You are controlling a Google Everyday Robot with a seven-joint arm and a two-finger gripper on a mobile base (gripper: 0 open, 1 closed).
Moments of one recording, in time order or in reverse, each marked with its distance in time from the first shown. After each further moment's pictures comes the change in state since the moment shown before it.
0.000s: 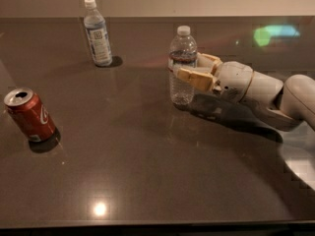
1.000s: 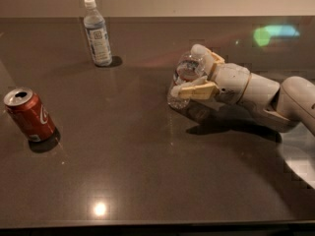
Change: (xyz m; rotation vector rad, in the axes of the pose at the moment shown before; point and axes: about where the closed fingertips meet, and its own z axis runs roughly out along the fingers) arm 0.006 0.001 0.004 -0.002 0.000 -0.020
